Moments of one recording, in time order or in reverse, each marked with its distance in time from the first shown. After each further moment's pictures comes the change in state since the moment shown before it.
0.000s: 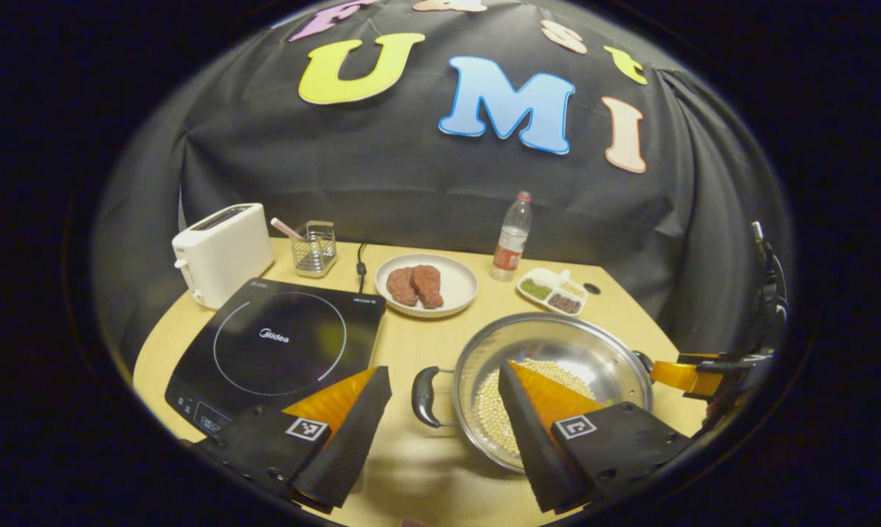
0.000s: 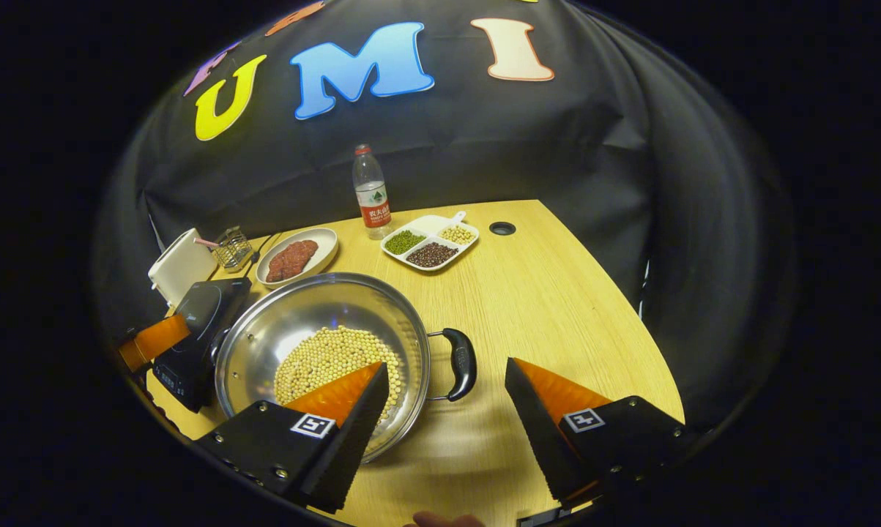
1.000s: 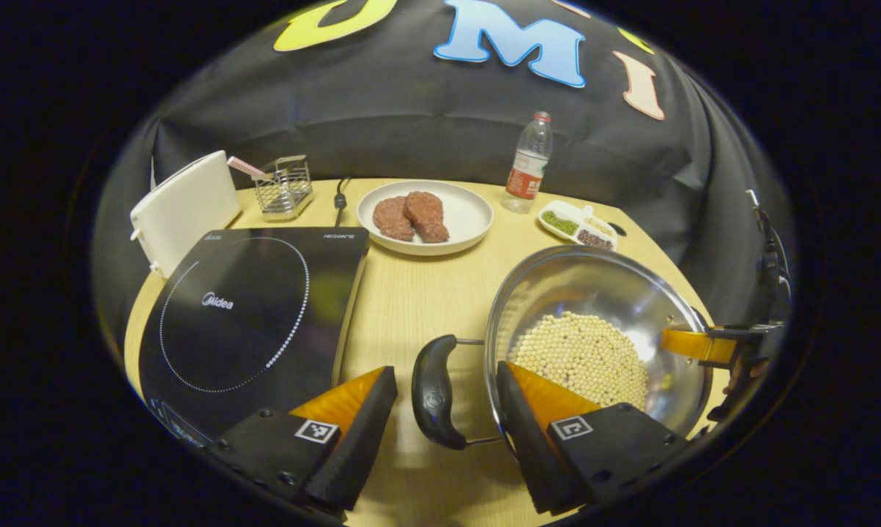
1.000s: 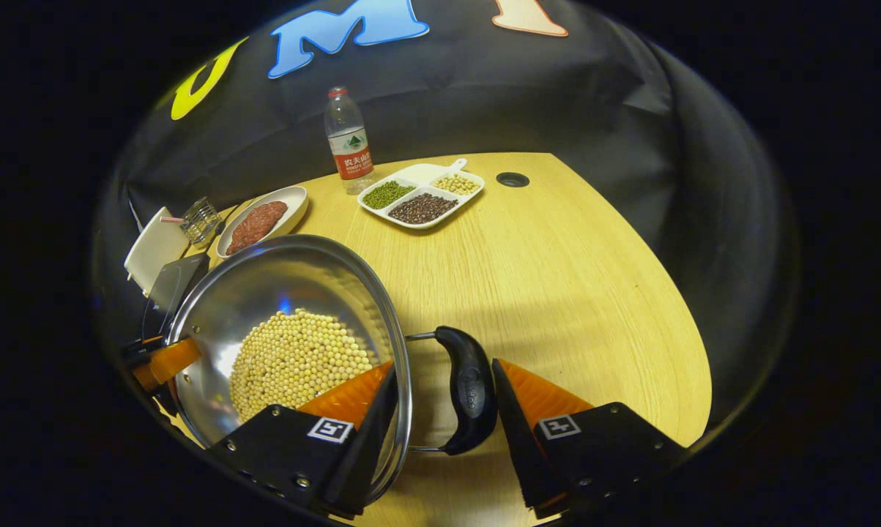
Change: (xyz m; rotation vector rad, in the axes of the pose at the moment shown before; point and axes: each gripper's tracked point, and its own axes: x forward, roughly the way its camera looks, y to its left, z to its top) left arm 0.079 0.004 -0.064 0.015 0.231 -0.050; right arm 0.077 0.001 -0.030 0.013 0.174 -0.006
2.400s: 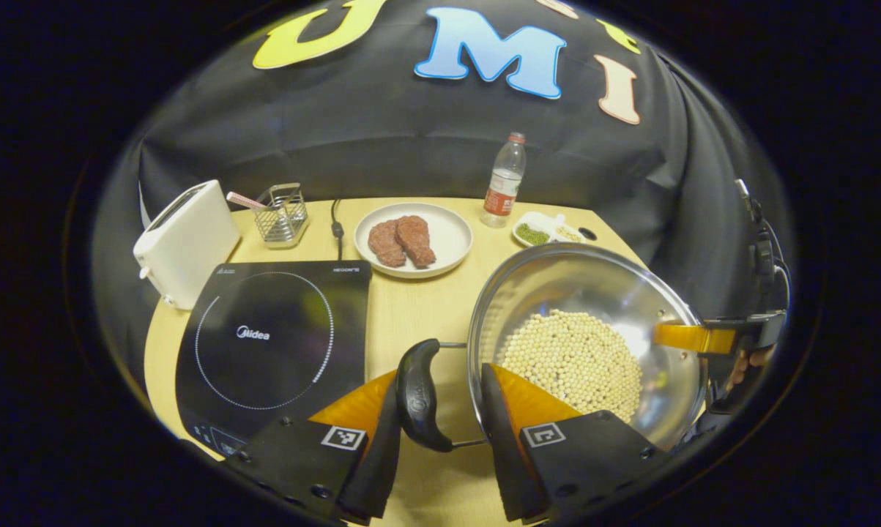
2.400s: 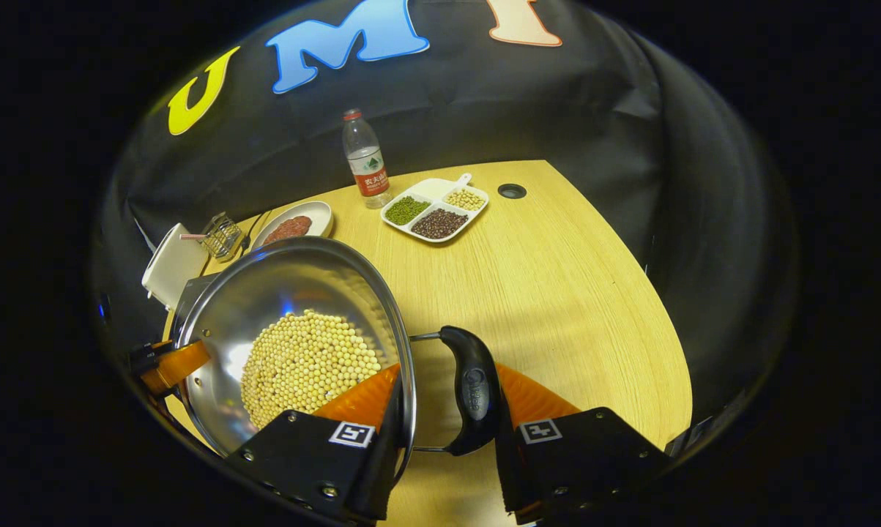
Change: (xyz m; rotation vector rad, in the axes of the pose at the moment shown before) left arm -0.073 0.009 0.038 0.059 0.009 -0.054; right arm -0.083 0.034 0.016 0.038 0.026 -0.004
